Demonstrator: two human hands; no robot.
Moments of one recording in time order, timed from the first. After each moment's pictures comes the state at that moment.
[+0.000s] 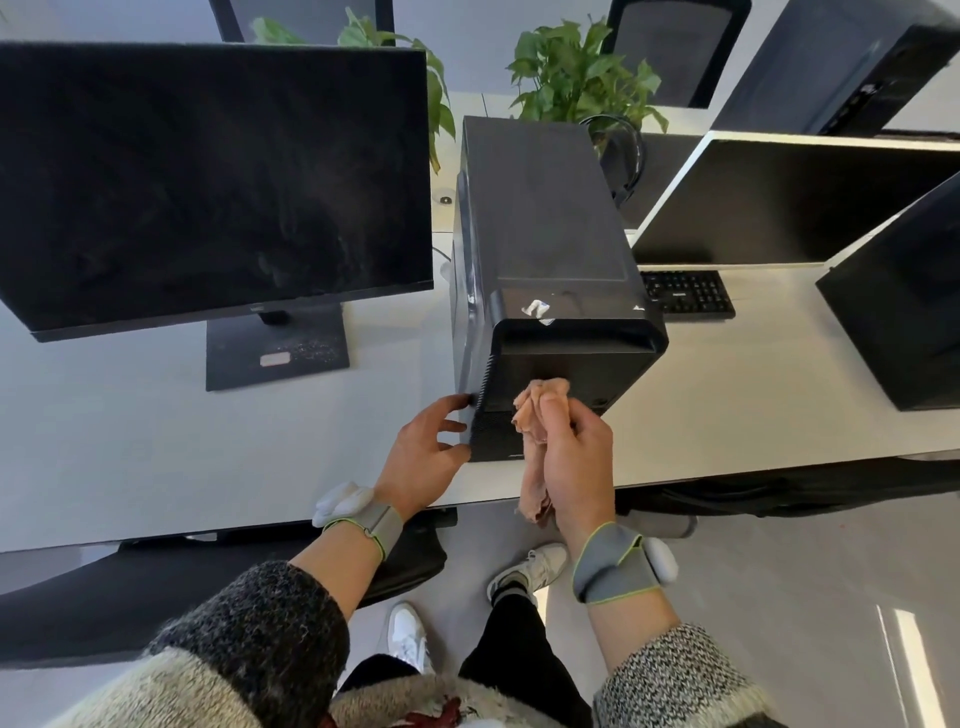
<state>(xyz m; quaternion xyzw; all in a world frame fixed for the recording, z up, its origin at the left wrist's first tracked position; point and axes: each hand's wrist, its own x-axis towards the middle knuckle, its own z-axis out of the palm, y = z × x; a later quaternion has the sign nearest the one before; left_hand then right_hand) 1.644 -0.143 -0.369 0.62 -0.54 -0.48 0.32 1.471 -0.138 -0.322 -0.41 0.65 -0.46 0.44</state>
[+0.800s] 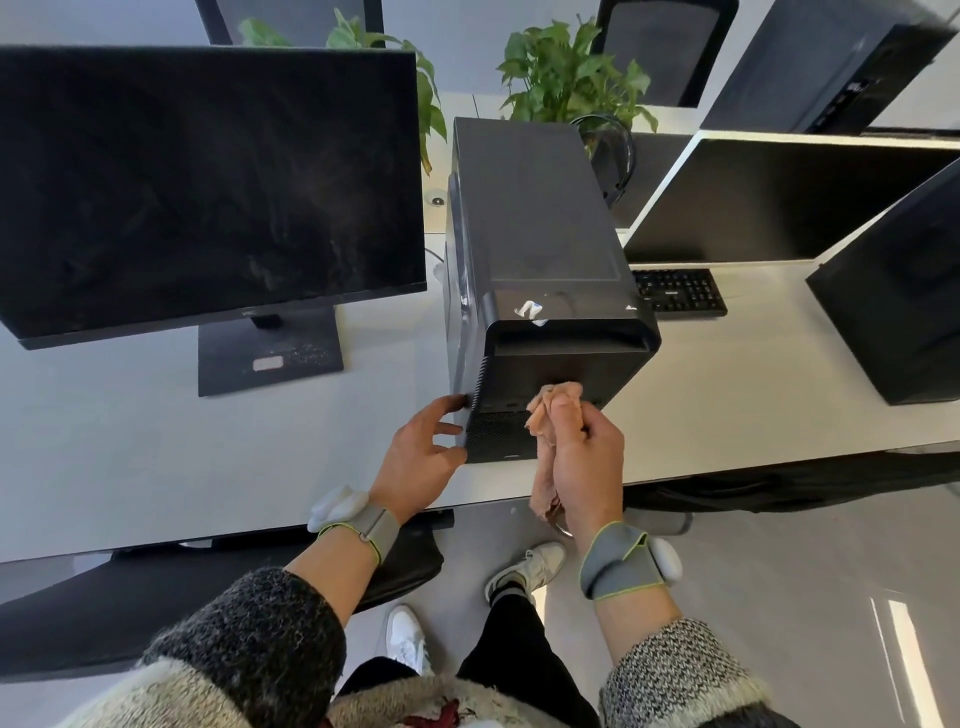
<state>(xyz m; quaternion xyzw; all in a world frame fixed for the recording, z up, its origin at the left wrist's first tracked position) 1.645 -0.142 -0.370 0.61 -0.53 -0.49 0.32 1.456 -0.139 -0.328 -0.41 0.66 -0.47 0.41</state>
